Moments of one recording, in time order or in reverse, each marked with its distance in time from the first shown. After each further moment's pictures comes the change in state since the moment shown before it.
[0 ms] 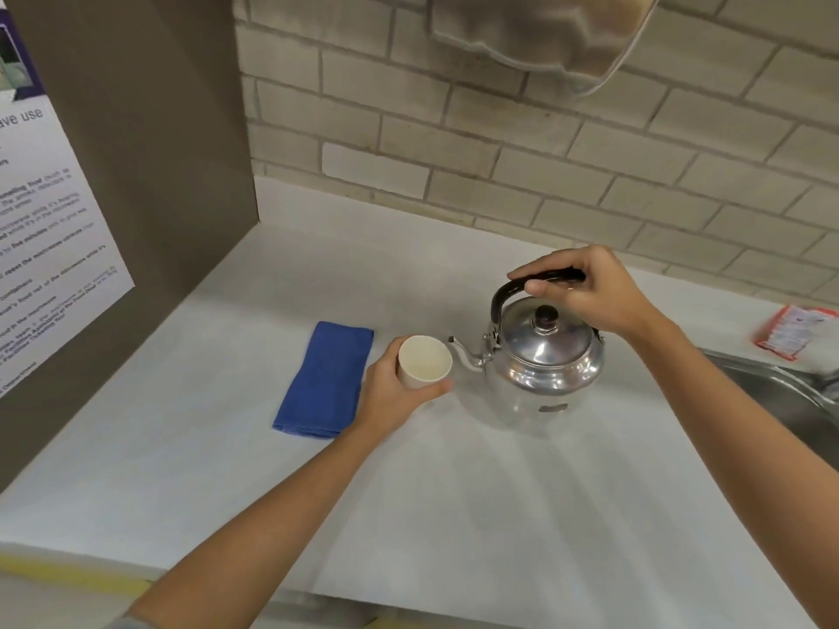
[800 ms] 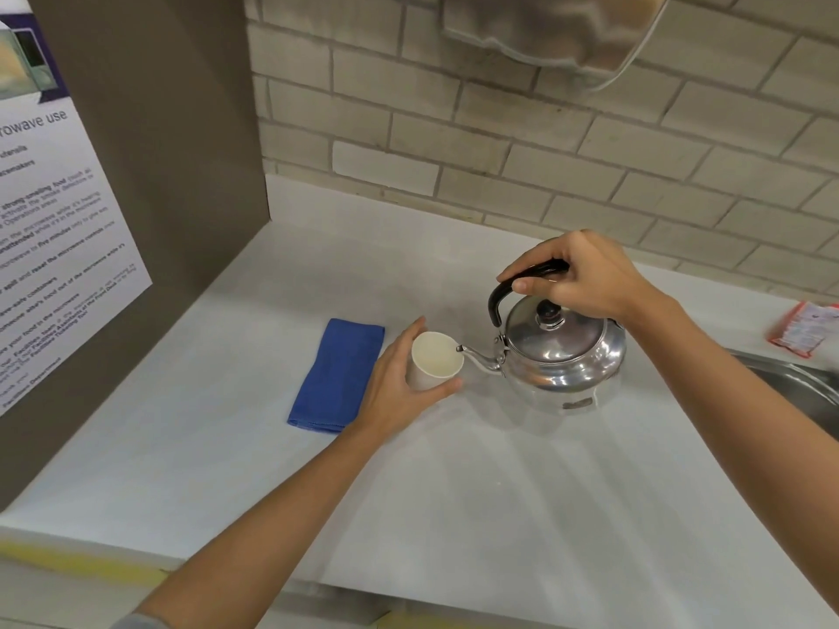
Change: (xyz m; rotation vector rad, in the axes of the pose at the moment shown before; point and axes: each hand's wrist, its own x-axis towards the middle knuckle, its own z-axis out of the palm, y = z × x) left_hand -0.007 0.006 -0.014 0.186 -0.079 0.105; right_hand 0.012 -0.035 0.005 -0.354 -0.057 -0.058
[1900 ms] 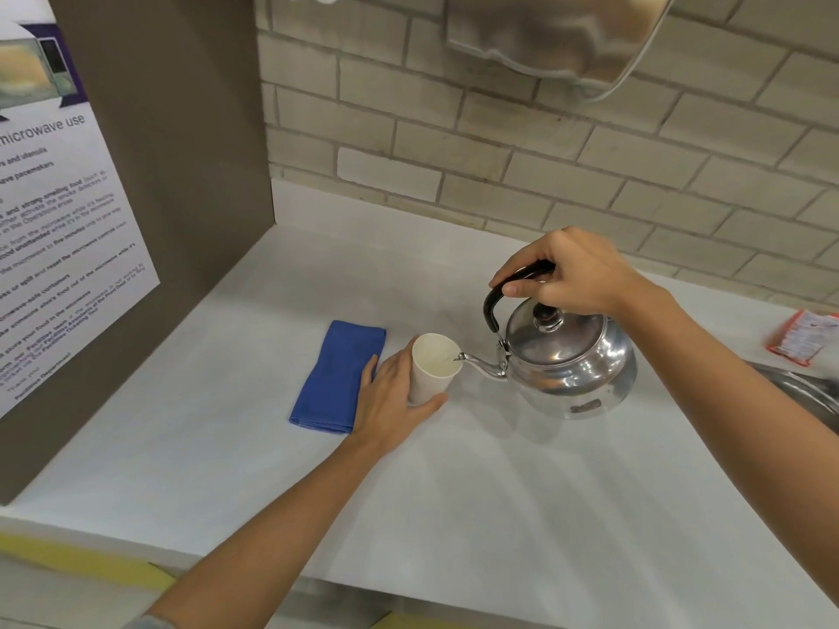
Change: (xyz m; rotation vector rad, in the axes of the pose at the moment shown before) left_hand -0.011 -0.014 0.001 0.450 0.032 0.062; right_hand 0.008 -0.015 -0.008 -0.148 -0.065 -0.065
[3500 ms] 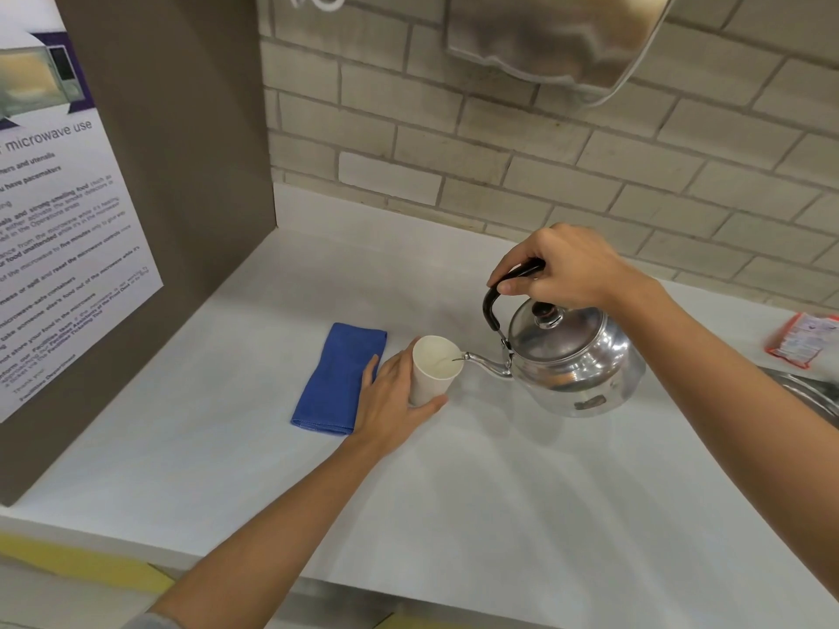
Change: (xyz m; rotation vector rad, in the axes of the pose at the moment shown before) left_hand 0.003 -0.004 0.003 0.043 0.002 0.013; right_hand 0.009 -0.008 -0.005 -0.100 -0.024 -0.019
